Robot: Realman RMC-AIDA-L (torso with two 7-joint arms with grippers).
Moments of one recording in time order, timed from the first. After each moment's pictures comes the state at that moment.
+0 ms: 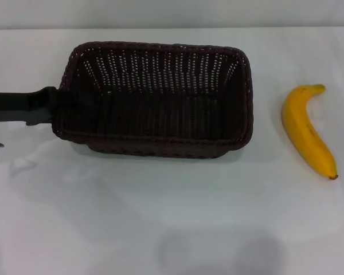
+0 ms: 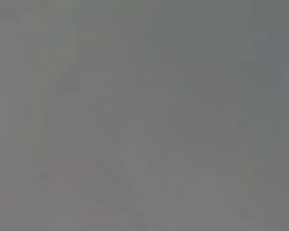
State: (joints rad) left arm -0.63 -1.91 0.67 0.55 -0.97 -1.37 0.74; right arm 0.59 2.02 -0.39 0.03 2.32 1.18 -2.70
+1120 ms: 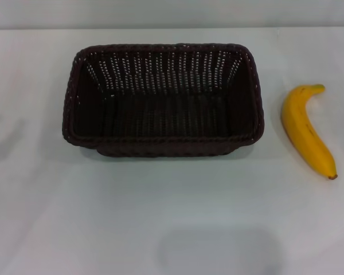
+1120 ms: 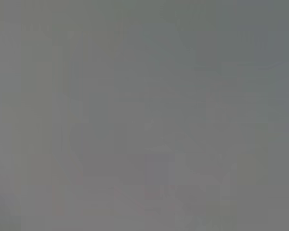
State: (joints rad) left arm -0.22 -2.07 0.35 0.47 -1.71 -1.57 1.68; right arm 0.46 1.99 -0.74 -0.37 2.15 1.04 -1.84
